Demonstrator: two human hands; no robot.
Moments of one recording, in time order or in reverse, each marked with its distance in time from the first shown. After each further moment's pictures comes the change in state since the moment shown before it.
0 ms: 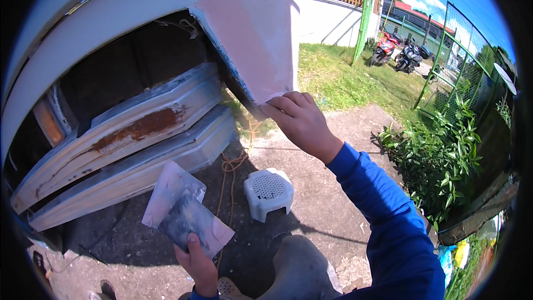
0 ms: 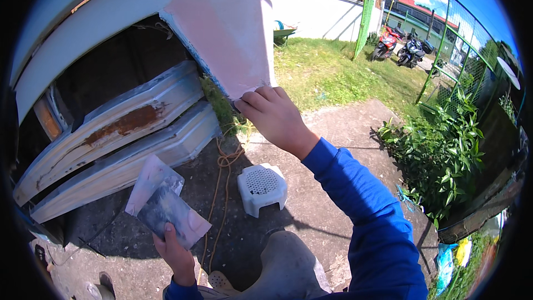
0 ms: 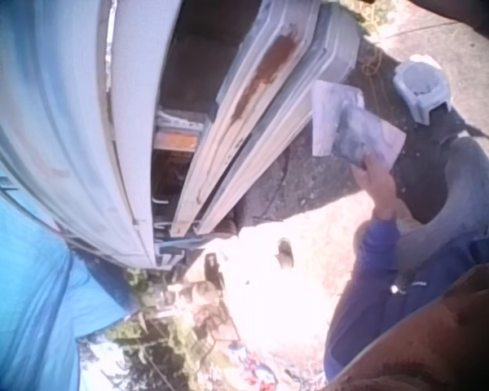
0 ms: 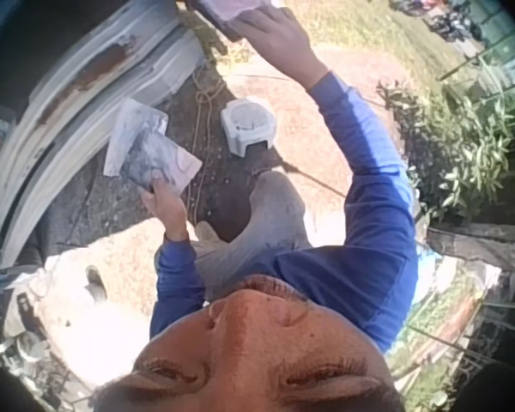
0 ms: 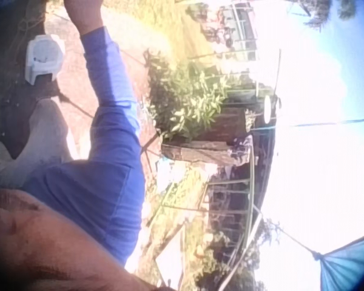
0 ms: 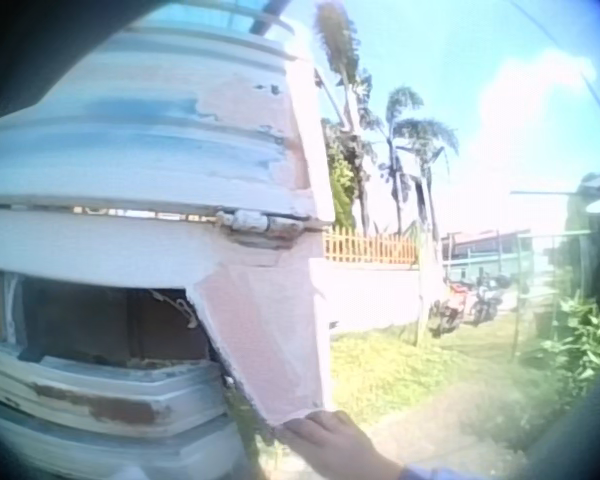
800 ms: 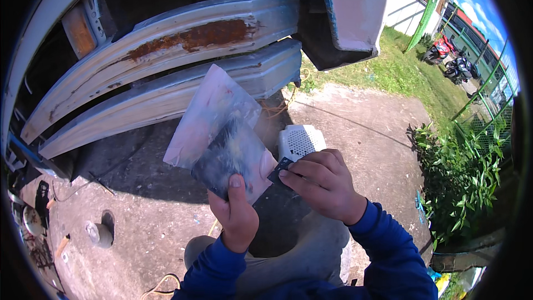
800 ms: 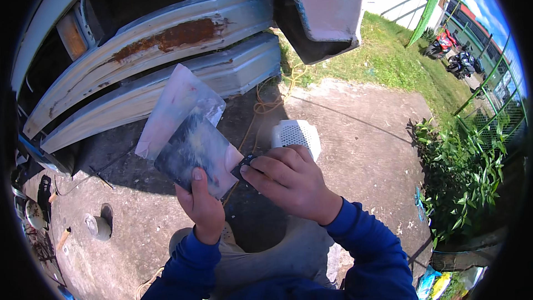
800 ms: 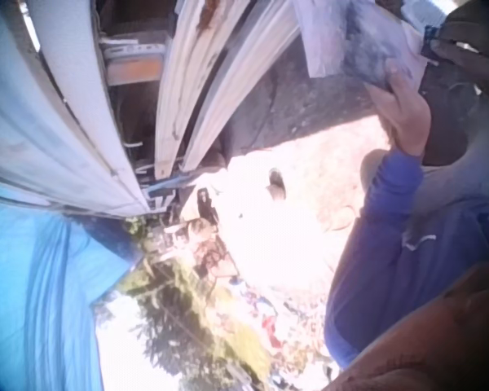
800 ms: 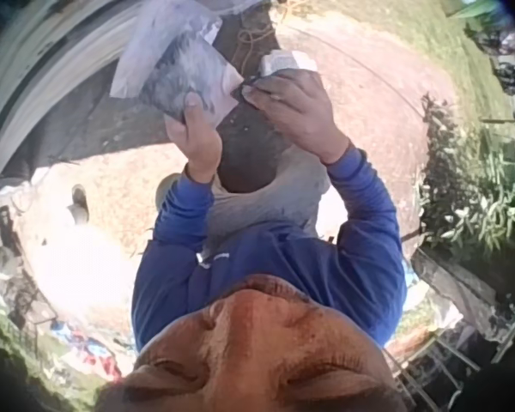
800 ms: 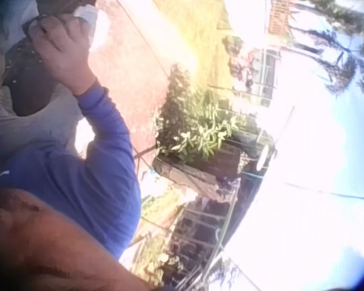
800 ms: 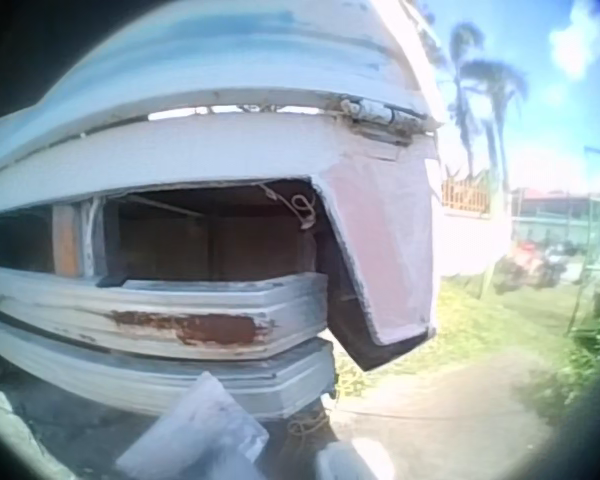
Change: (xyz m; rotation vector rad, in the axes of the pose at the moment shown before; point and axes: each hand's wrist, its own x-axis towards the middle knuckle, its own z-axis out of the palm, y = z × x) left_hand -0.010 0.012 0.030 -0.097 0.082 0.186; right_hand -0.048 -0.177 -0.033 0.617 -0.036 0.001
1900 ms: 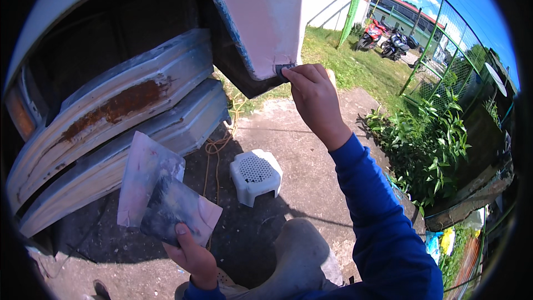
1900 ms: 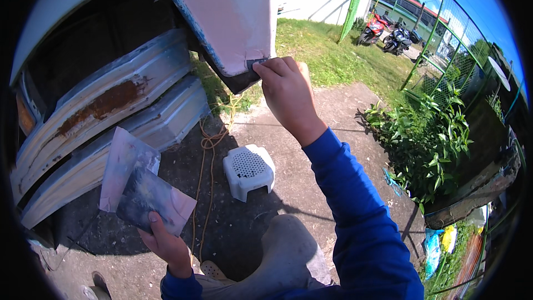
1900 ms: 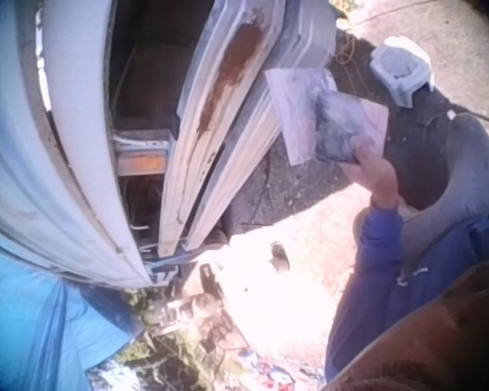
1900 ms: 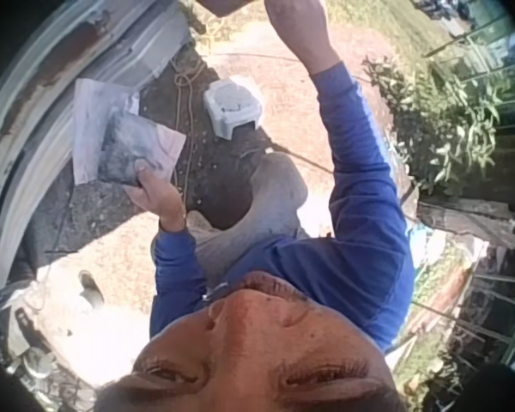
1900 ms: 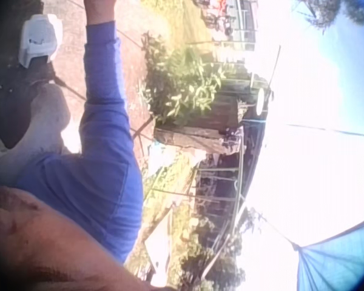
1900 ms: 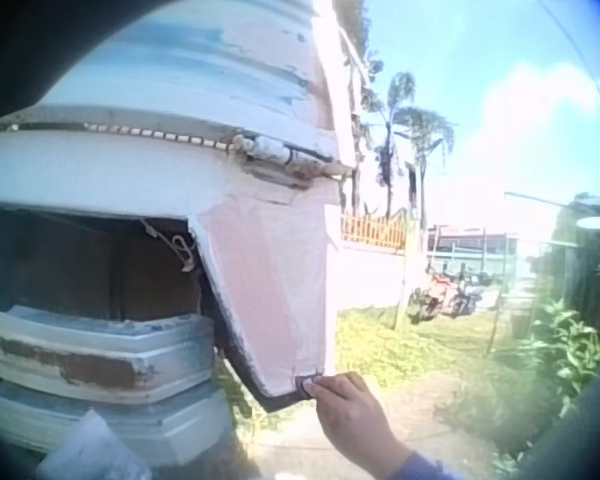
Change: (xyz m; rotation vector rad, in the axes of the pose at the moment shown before) left_hand 0.024 -0.032 -0.019 0.049 -0.002 -0.043; right_hand 0.032 0.174 -0.059 -0.566 0.164 0.294
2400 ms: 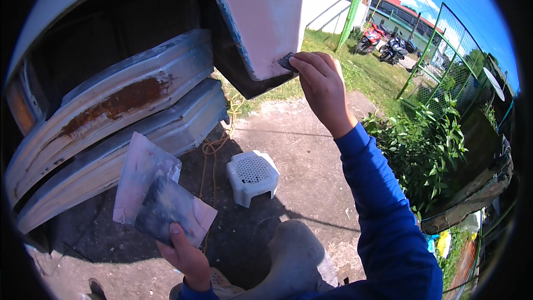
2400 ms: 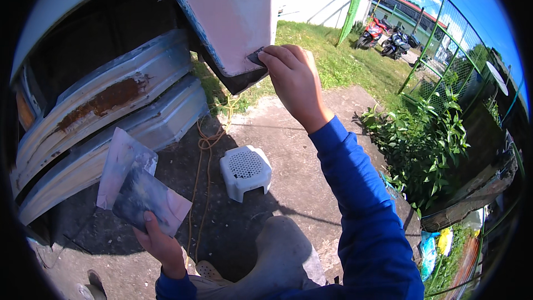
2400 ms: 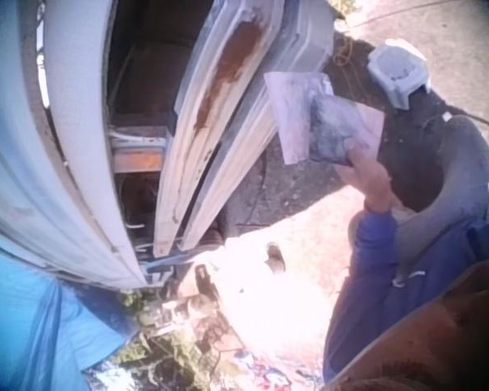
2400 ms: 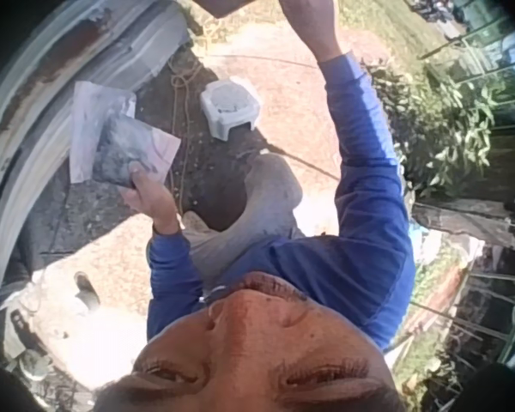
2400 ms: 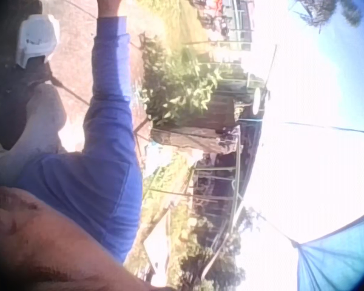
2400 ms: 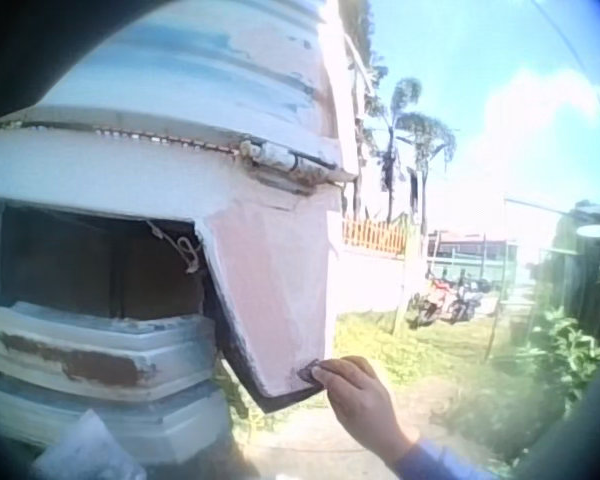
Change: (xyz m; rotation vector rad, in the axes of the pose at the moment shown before) left_hand 0.002 0.003 -0.009 0.013 0.009 -0.016; right_hand 0.018 0.017 -0.014 -0.038 0.083 -0.118
